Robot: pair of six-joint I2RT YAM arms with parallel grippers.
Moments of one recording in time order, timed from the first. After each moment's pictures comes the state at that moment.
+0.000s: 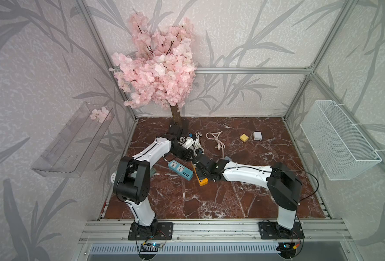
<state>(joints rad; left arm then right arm) -0.27 1.75 1.27 -0.81 0.60 0.23 1.04 1.89 1.31 -0.41 0.31 0.51</state>
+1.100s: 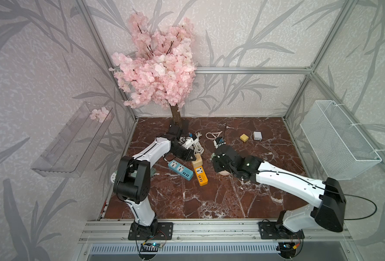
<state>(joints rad) -0.27 1.75 1.28 -0.81 0.62 0.25 0.93 1.42 1.16 -0.53 0.31 0.53</state>
